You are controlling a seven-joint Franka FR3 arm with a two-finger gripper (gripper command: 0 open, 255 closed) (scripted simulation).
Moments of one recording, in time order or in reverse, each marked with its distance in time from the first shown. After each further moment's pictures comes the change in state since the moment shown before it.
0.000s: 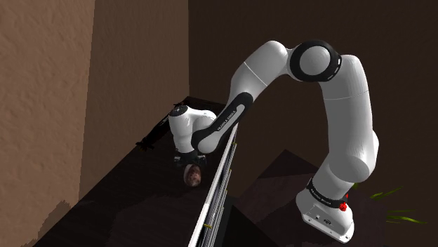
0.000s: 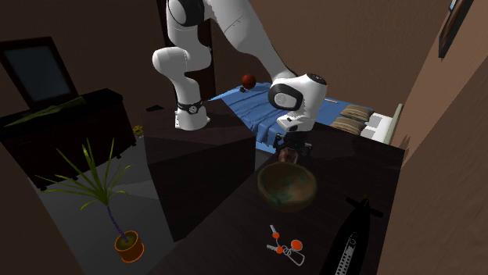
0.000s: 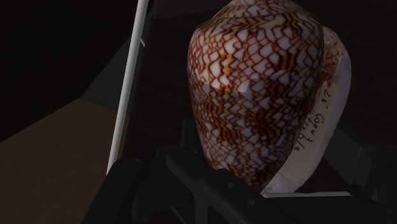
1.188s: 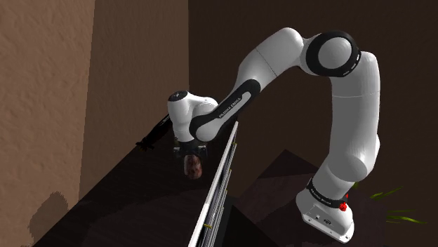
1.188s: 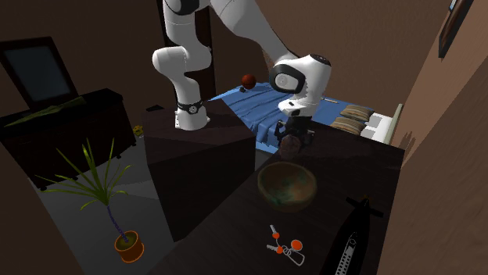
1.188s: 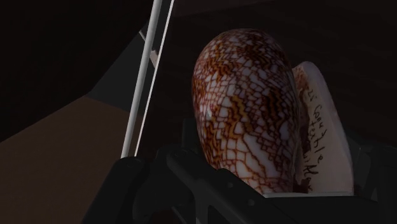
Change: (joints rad) arm -0.048 -0.120 0.064 -0.011 0.088 -0.095 -0.059
